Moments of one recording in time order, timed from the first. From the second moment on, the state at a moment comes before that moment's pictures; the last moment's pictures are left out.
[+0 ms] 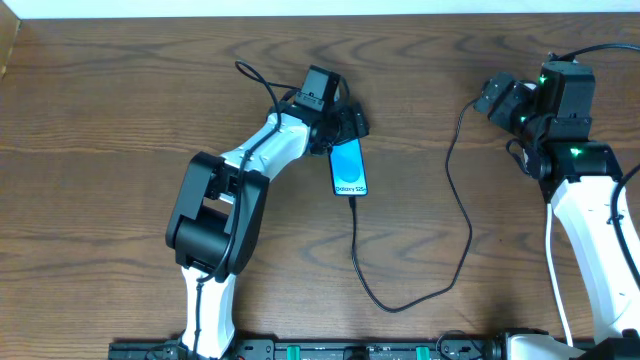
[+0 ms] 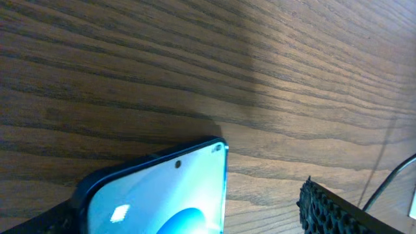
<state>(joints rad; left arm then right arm) -0.42 2.14 1.44 -0.36 0.29 -0.71 0.01 1.40 1.13 -0.41 0.04 0.55</state>
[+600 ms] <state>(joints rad) -0.43 2.13 1.44 -0.39 0.24 -0.68 0.01 1.40 1.13 -0.41 0.04 0.55</state>
